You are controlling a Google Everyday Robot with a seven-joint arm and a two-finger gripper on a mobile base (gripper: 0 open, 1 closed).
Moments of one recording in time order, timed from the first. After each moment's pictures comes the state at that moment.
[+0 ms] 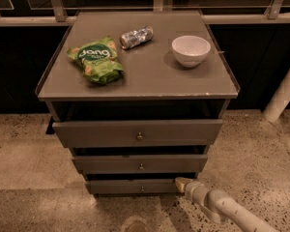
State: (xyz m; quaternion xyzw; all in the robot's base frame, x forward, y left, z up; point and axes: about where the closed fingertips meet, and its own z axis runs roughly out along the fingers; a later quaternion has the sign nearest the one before) arm 0.604 -0.205 0.216 -0.12 0.88 0.19 0.43
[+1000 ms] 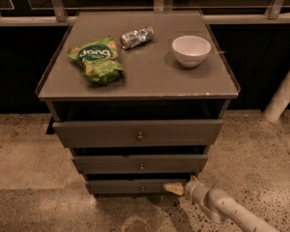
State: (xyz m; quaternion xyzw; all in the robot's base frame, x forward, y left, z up) arm 0.604 -0.205 0.216 -0.12 0.88 0.19 0.43
